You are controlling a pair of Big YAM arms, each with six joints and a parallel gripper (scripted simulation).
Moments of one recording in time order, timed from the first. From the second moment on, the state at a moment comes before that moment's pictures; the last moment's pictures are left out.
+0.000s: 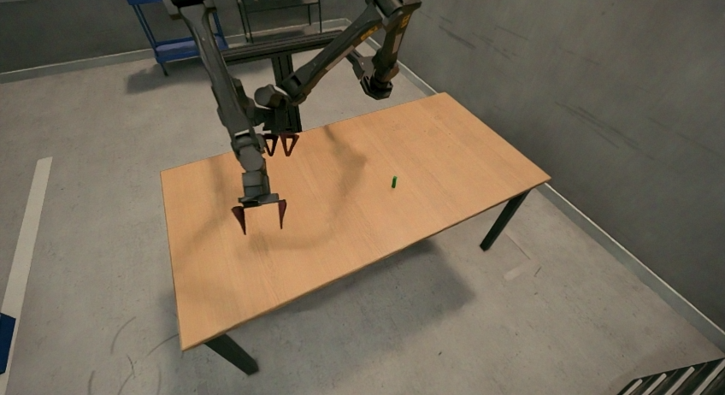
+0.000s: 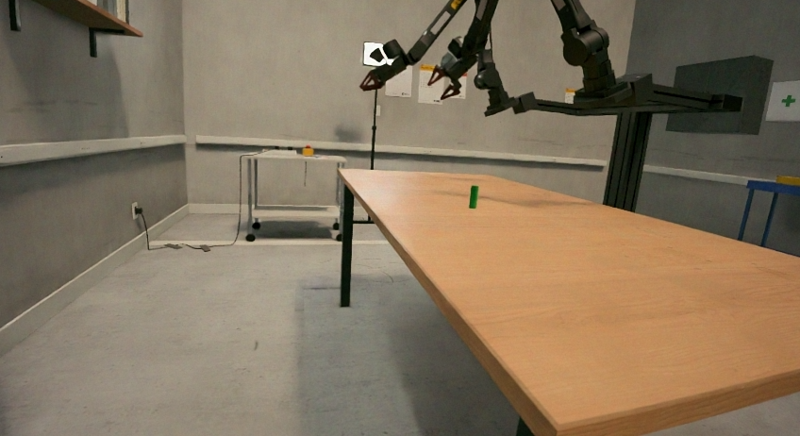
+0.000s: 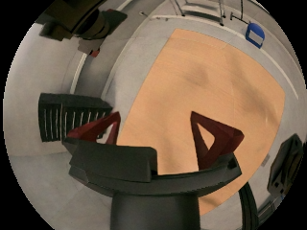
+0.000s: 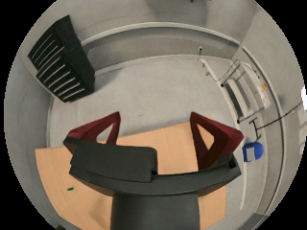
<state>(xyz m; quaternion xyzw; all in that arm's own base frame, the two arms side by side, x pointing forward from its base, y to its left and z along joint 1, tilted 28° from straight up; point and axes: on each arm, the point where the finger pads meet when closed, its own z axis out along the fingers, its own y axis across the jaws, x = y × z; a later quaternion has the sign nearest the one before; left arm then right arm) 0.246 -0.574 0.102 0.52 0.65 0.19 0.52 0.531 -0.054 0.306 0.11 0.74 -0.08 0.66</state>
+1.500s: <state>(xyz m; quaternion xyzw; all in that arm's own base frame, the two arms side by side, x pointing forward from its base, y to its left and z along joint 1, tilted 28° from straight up) 0.246 -0.574 0.102 0.52 0.65 0.19 0.52 0.245 -0.474 0.425 0.40 0.60 -0.37 0.59</state>
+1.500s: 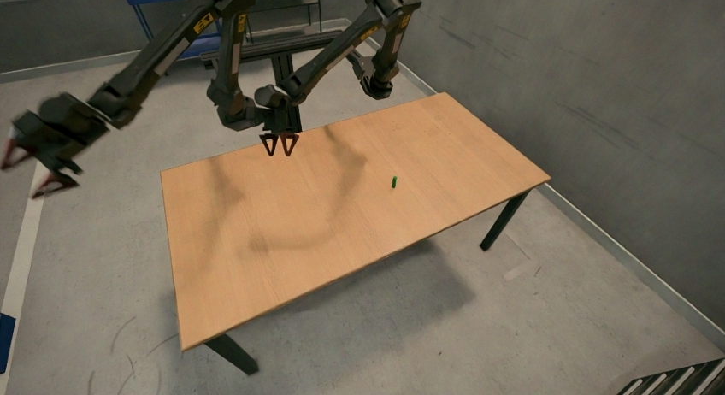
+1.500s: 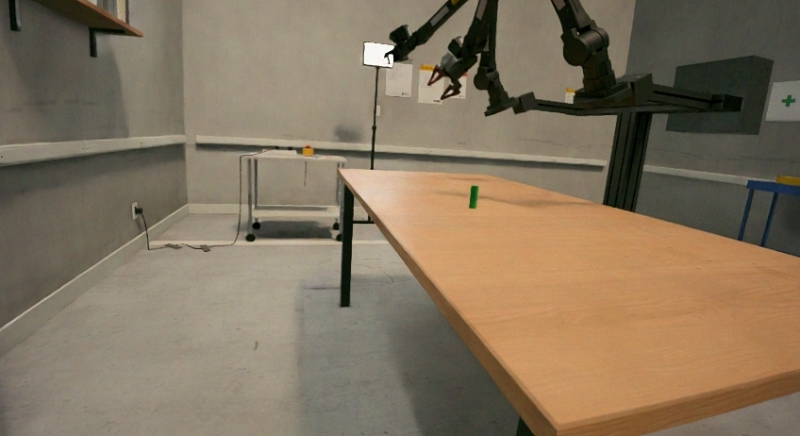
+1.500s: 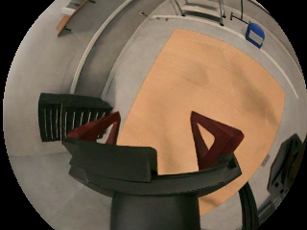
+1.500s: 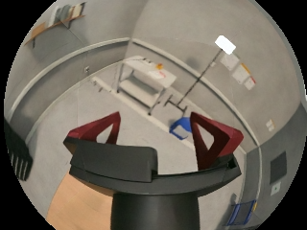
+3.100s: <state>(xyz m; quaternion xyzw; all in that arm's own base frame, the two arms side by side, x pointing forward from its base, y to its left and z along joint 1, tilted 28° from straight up) 0.246 -0.574 0.102 0.52 0.65 0.19 0.52 -0.009 -0.521 0.499 0.50 0.49 -0.50 0.50</state>
